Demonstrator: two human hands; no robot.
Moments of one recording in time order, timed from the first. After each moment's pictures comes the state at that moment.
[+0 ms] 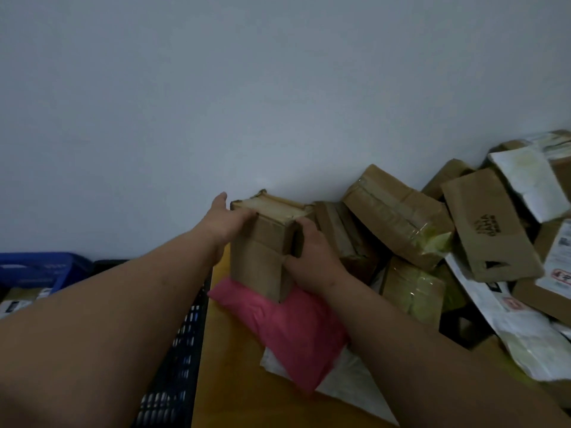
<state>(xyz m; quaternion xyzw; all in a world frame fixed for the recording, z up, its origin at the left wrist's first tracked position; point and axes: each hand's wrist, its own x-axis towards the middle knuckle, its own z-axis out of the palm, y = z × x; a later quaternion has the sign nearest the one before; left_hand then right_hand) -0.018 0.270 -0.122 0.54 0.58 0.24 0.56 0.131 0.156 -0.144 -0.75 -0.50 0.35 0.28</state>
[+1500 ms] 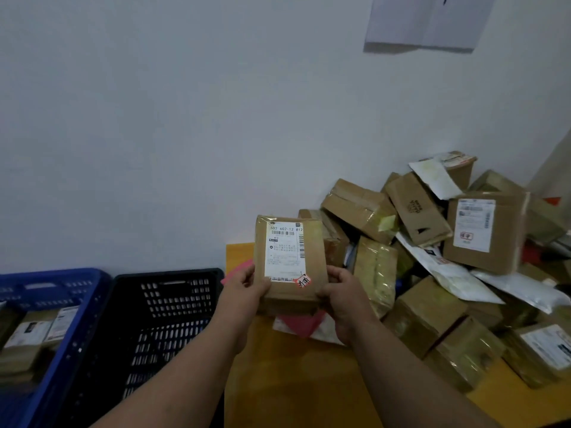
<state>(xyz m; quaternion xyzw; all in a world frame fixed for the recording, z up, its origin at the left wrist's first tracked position) -0.121 0.048 -0.096 0.52 0.47 0.30 0.64 0.038 -0.020 -0.105 -0.66 -0.16 0.43 0.60</state>
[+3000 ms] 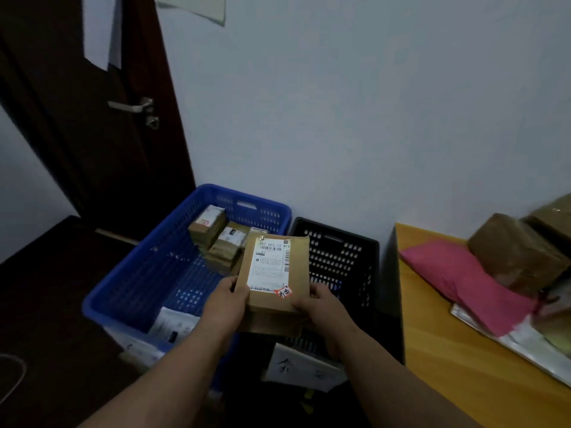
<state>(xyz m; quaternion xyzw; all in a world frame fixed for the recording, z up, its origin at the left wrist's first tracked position) -0.539 0.011 -0.142 0.37 0.71 0.33 0.51 -0.362 0.015 -0.172 -0.64 -0.38 0.59 0.33</state>
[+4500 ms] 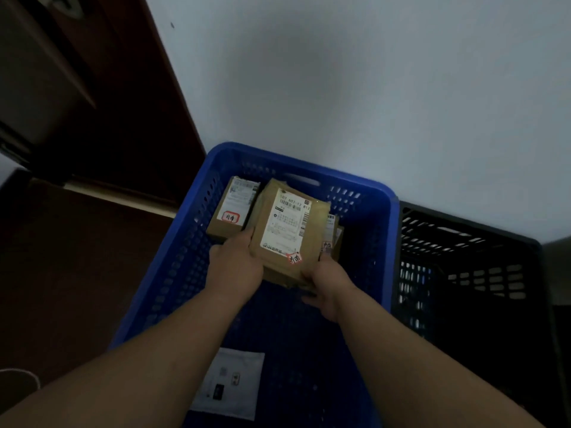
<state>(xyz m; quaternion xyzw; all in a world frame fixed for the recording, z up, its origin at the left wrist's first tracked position) -0.719 0.405 -0.345 0.57 0.69 0.15 0.42 -0.555 0.390 -0.370 -0.70 -0.14 0.66 0.22</state>
